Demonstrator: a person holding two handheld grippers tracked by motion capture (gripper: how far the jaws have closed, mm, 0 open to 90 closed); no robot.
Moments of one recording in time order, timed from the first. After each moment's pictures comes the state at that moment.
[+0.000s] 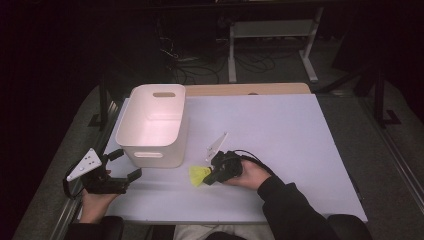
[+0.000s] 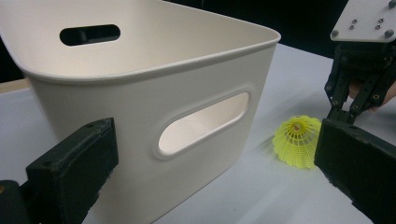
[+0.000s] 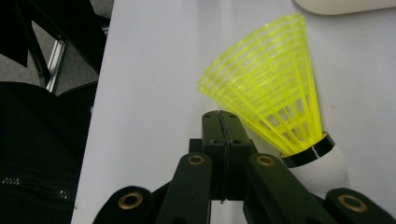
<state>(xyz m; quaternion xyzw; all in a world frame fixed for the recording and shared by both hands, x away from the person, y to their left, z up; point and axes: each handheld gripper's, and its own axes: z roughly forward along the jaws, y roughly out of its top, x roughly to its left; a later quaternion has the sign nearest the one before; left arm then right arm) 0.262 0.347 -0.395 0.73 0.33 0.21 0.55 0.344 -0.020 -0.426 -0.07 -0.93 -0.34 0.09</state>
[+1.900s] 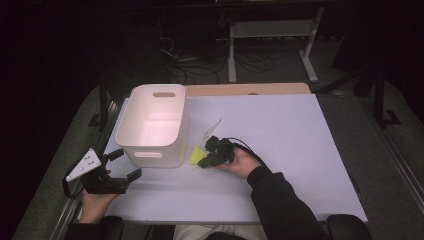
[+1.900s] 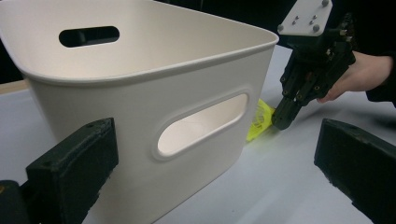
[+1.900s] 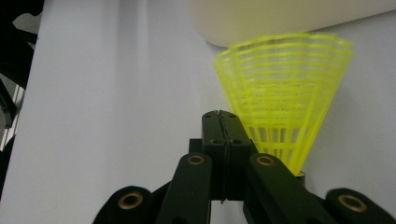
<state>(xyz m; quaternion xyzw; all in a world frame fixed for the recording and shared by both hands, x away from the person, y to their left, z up) 0.262 0.347 -0.395 0.73 0.33 0.21 0.56 0.386 -0.004 -0.430 -0.13 -0.93 -0.35 0.06</state>
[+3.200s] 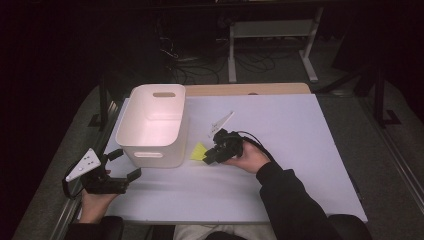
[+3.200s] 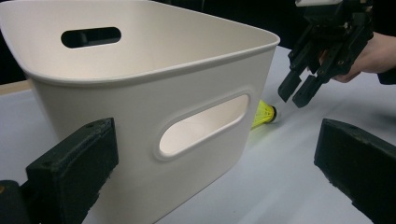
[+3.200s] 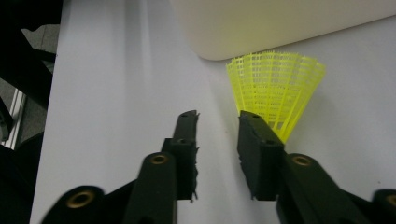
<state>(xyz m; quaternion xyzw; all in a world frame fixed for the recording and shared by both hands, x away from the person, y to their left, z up) 0.262 0.347 -0.394 0.73 0.33 0.21 0.56 0.385 -0.029 -0.401 -0.15 -0.92 -0.37 0.05</state>
